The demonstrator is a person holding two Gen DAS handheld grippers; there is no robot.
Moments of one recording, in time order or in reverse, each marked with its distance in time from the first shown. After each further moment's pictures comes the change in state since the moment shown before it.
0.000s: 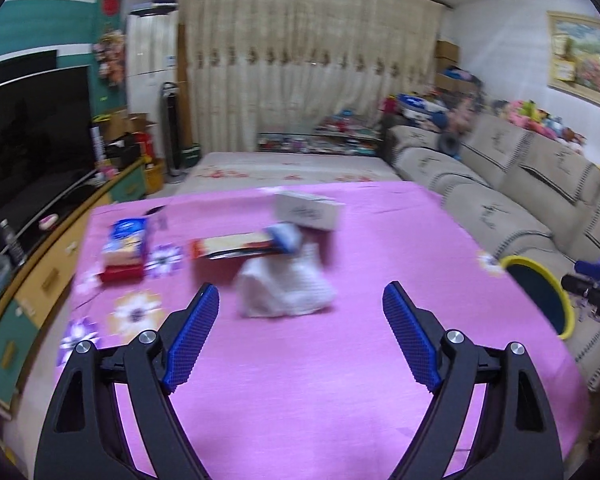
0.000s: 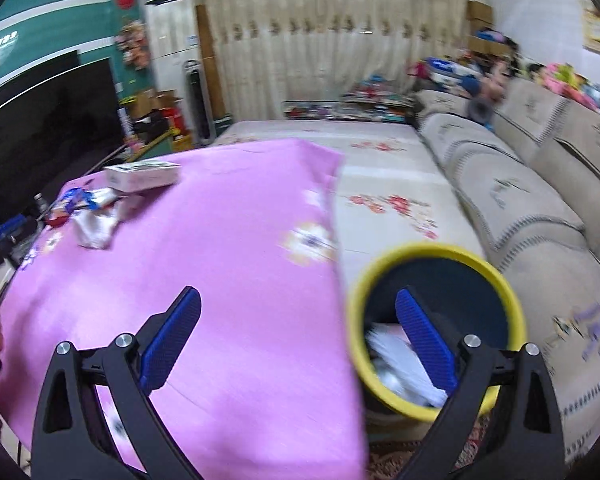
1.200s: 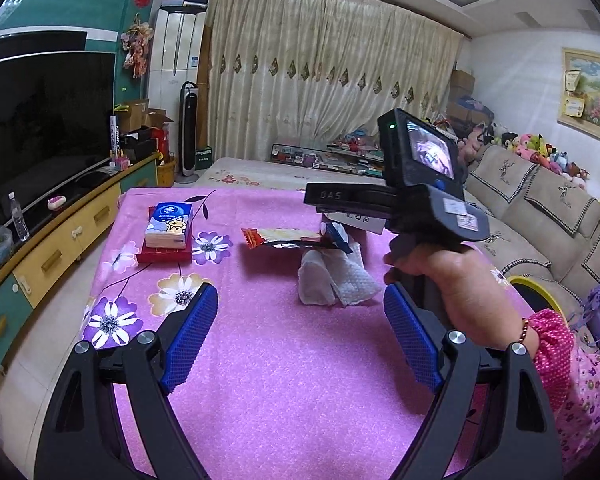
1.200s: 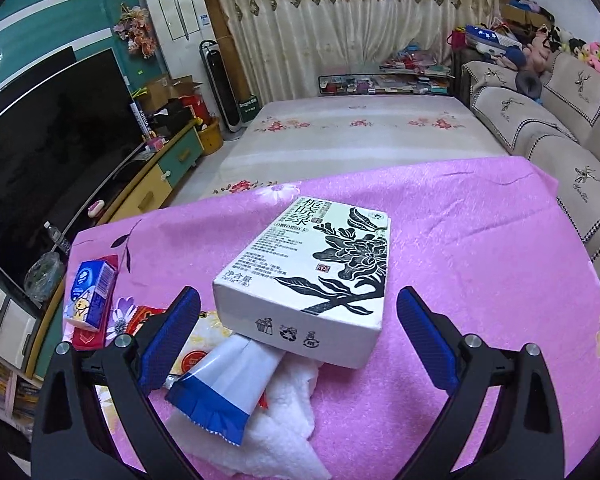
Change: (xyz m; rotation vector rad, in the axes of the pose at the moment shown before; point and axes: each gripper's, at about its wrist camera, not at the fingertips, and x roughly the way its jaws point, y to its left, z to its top) left arm -0.026 0.030 -0.022 -0.090 -0.058 -0.015; right arm 0.207 0.243 0.113 0.106 0.094 0.058
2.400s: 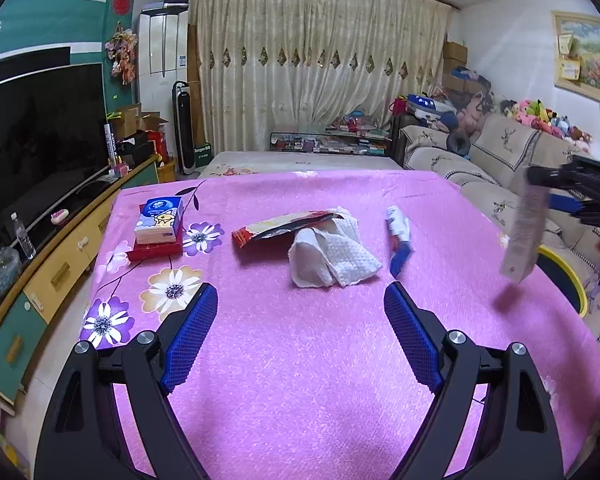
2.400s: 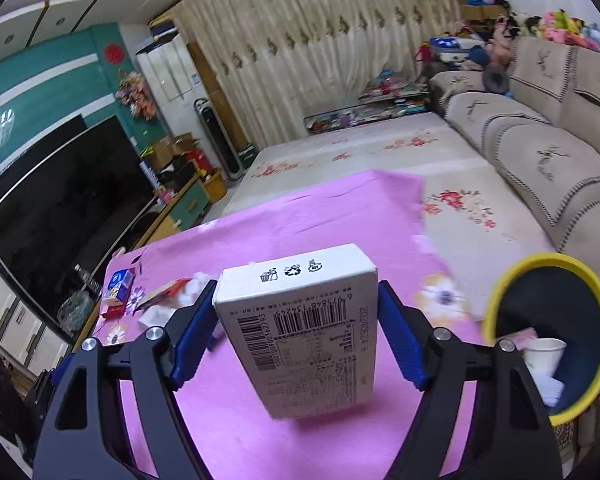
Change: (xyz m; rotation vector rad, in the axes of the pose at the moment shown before) left arm 0.019 -0.020 -0.010 0.104 0.055 0.036; right arm -0.192 -0.189 -0.053 0.134 -0.156 0.081
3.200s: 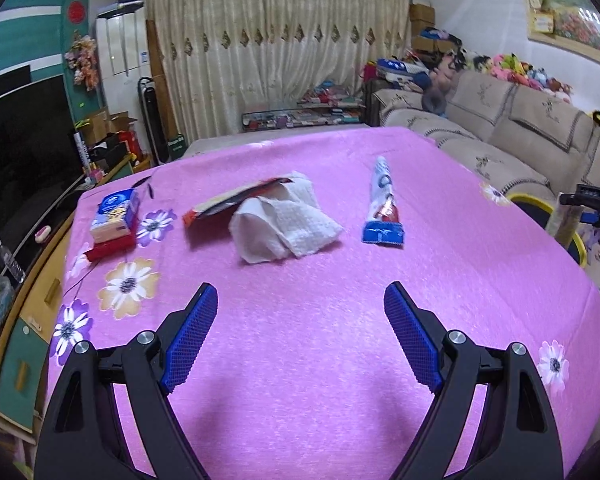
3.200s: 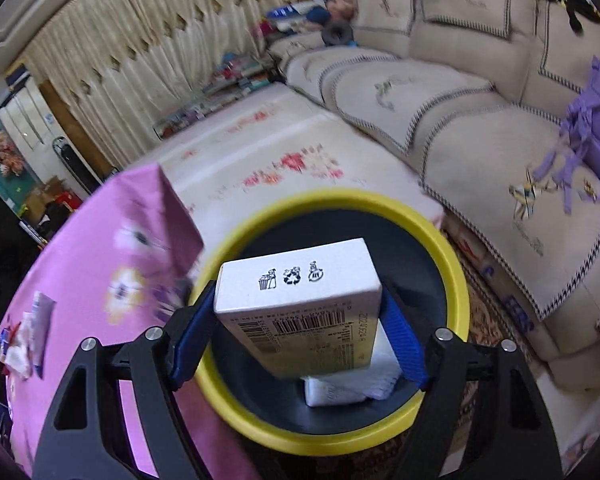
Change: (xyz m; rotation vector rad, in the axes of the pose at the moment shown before) left arm 0.027 -0.037 -0.011 0.140 0.093 -0.057; right arm -0.014 -0.235 -0.041 0.318 0.067 -0.399
